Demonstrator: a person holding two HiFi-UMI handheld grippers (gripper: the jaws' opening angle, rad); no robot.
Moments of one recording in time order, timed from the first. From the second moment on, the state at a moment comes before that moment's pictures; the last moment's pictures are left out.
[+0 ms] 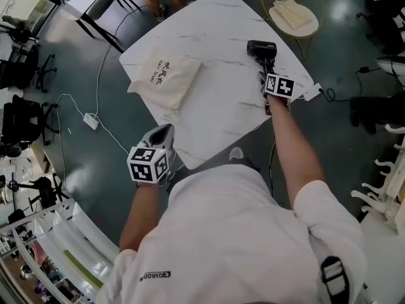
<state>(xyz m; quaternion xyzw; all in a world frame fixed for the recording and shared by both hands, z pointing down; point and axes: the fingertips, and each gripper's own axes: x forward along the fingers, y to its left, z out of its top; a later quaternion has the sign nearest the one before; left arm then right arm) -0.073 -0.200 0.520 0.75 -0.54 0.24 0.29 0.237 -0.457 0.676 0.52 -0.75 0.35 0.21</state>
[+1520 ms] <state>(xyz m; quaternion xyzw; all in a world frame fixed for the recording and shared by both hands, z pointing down) -0.107 -0.268 0.599 0.81 -0.39 0.34 0.27 0.151 -0.235 0.548 0.47 -0.76 0.45 -0.02</state>
